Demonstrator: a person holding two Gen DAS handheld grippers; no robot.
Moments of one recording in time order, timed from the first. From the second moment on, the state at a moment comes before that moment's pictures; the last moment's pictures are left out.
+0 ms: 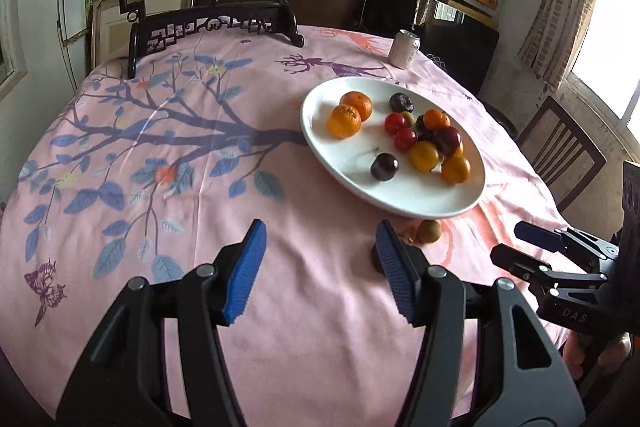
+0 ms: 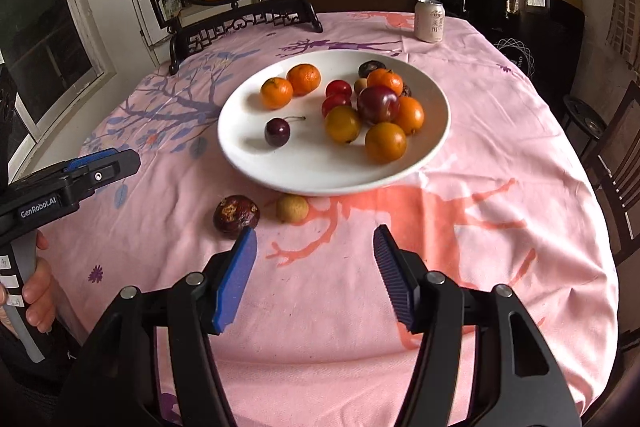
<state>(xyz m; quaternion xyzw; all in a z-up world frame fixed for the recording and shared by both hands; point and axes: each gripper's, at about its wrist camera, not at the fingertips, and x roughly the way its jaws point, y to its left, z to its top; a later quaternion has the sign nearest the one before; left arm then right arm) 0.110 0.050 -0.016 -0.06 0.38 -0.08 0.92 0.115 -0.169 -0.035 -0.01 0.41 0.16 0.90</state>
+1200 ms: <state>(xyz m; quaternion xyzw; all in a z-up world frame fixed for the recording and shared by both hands) 0.139 -0.027 -0.071 -0.02 0.46 -0.12 0.88 0.121 -0.204 -0.062 0.02 0.44 0.12 0.89</state>
